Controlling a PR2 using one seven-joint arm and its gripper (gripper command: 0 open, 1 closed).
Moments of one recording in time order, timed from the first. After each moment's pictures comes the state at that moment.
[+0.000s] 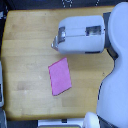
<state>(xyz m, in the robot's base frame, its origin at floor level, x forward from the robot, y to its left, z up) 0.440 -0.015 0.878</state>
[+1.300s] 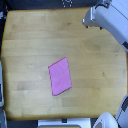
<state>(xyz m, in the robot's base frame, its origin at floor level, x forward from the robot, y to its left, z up) 0.495 -0.224 0.988</state>
